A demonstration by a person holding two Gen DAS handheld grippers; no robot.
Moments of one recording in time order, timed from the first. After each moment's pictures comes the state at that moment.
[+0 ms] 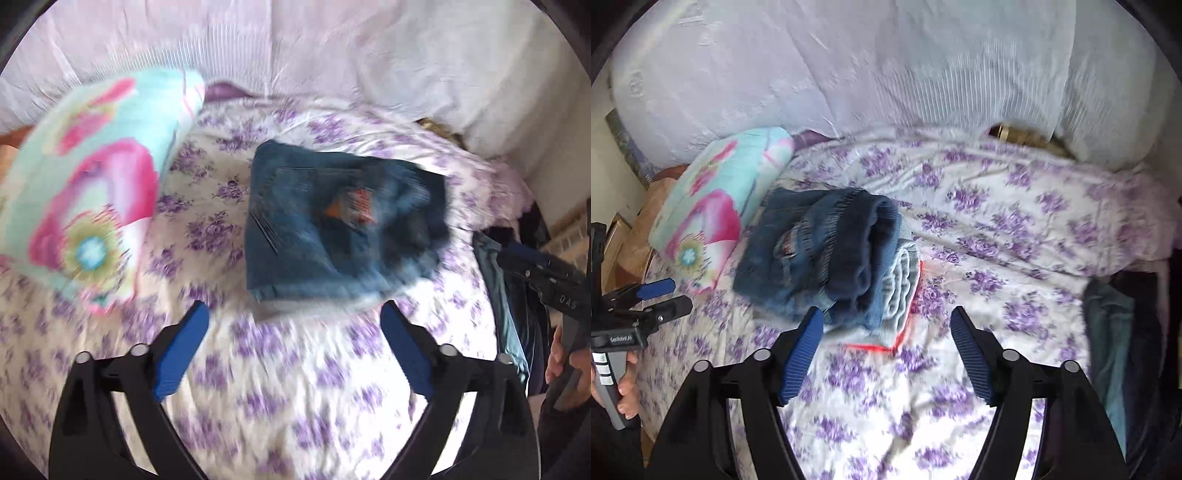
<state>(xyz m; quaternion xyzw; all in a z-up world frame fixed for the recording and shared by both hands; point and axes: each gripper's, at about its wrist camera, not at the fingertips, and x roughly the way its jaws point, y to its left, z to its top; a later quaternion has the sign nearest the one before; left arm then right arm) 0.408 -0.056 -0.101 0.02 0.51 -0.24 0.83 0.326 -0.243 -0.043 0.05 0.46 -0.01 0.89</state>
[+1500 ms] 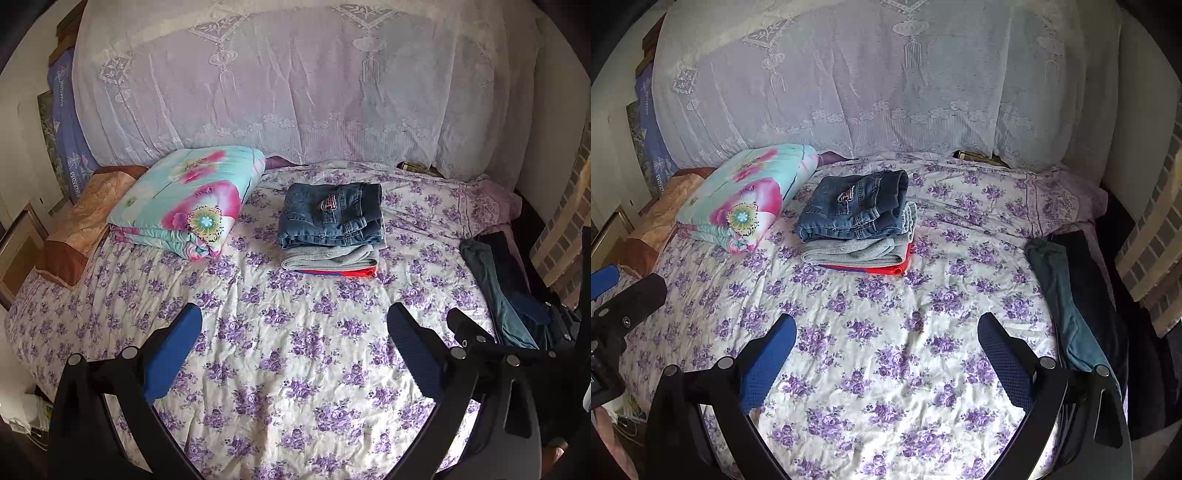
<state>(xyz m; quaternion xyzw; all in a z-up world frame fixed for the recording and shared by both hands) 0.127 -0.034 0.013 0.05 0.37 -0.11 0.92 0.085 -0.151 0.005 0.02 0.38 -0.07 0.92</state>
